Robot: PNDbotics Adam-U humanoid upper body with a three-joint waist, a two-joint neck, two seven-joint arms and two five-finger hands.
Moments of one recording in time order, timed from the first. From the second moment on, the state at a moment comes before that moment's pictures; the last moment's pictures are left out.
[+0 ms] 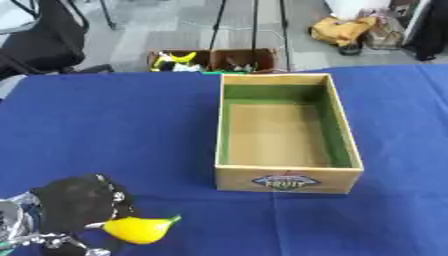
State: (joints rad) left arm -0.36 0.94 -0.37 -1.91 -1.07 -0.31 -0.40; right arm -0.26 -0.23 -0.13 -1.96 0.04 -0.08 -0.07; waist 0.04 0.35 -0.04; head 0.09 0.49
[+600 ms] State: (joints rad) left arm -0.34 0.97 -0.32 -1.97 -1.06 -0.27 -0.39; right arm -0.25 -0.23 -0.13 -1.96 0.04 -0.08 -0.07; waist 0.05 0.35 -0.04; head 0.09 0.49
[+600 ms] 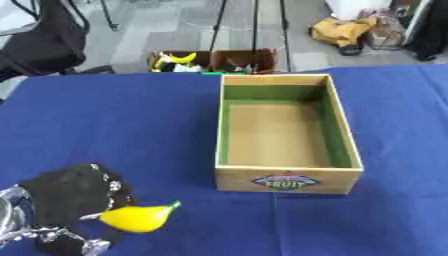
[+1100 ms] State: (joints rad) left arm -0.37 0.98 -0.26 -1.98 -0.99 -0.21 -0.37; right arm -0.25 -0.23 -0.13 -1.96 0.04 -0.08 -0.07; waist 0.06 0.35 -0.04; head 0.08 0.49
